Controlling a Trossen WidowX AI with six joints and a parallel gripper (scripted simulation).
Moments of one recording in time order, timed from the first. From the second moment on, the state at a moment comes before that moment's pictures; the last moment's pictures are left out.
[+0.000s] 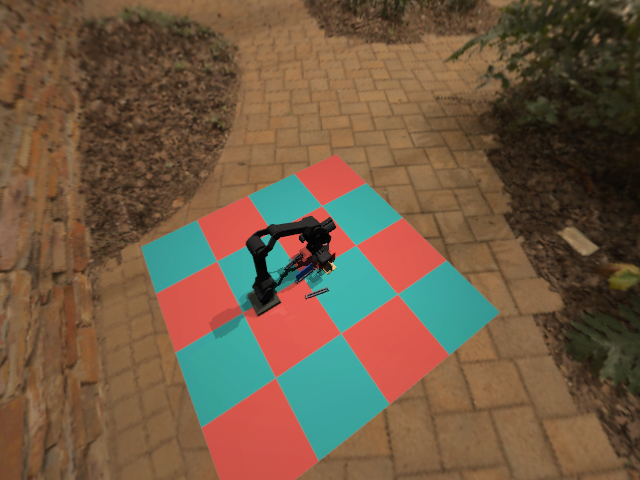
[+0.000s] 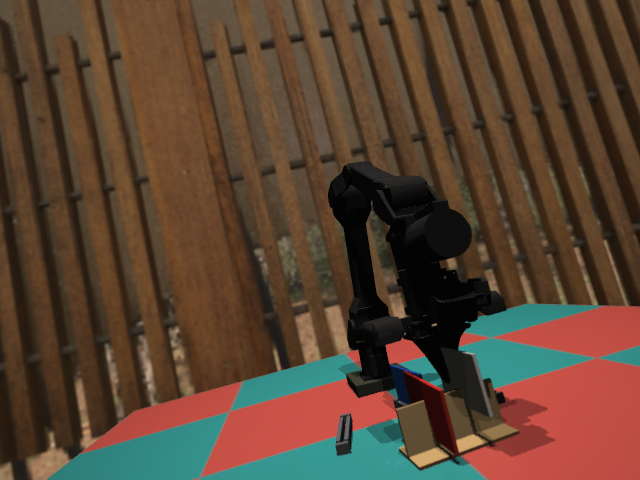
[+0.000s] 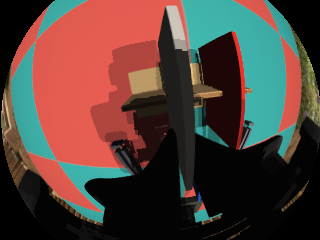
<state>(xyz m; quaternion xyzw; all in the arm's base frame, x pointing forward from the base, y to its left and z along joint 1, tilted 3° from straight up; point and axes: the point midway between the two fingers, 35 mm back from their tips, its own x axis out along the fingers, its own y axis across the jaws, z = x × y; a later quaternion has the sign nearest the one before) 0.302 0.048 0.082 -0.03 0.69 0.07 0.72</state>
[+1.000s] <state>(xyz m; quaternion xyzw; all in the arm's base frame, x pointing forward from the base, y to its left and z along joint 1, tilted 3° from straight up) 0.301 0.048 0.081 -0.03 0.69 0.07 0.72</state>
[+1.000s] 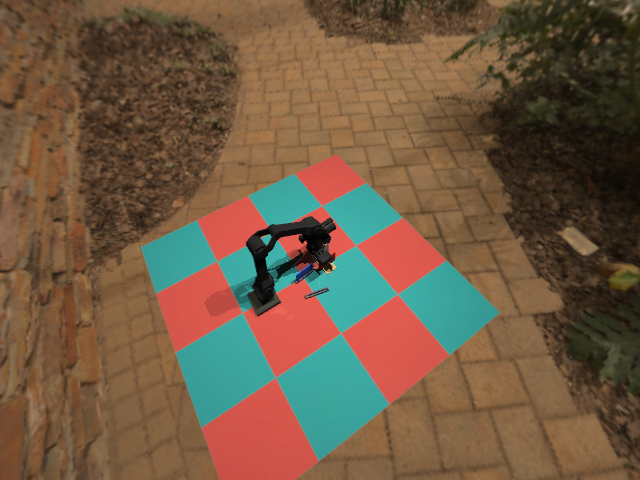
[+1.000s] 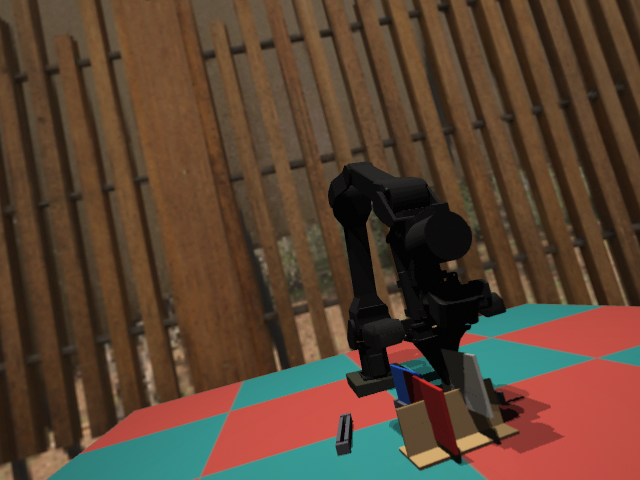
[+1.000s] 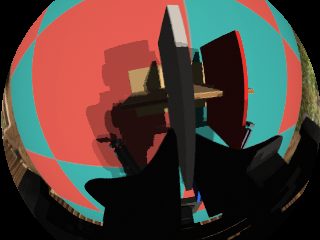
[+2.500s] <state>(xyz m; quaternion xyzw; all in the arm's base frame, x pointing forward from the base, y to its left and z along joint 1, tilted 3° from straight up) 0.302 0.049 0.066 -0.03 0.69 0.07 0.72</state>
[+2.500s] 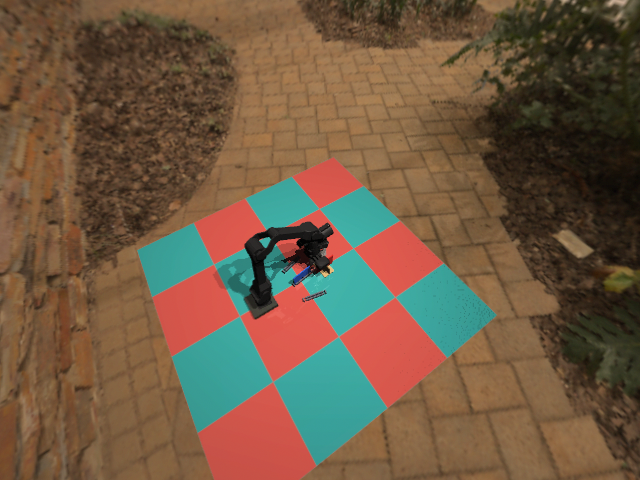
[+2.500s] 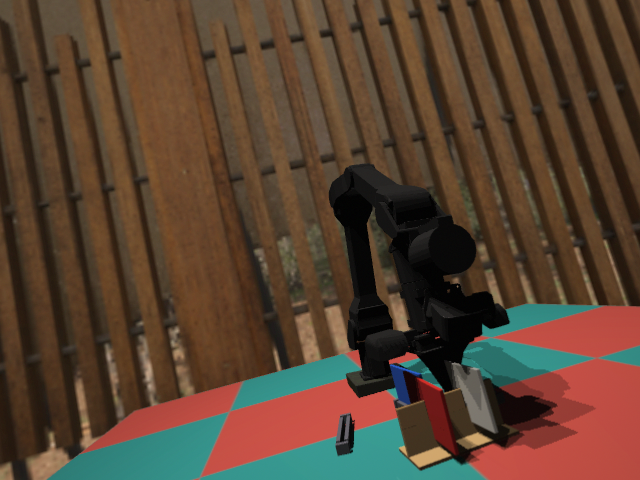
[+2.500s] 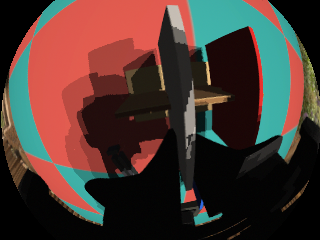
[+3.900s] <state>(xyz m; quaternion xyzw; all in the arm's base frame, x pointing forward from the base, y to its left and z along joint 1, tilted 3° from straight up) 0.301 0.049 0.061 -0.03 0.69 0.07 0.71</state>
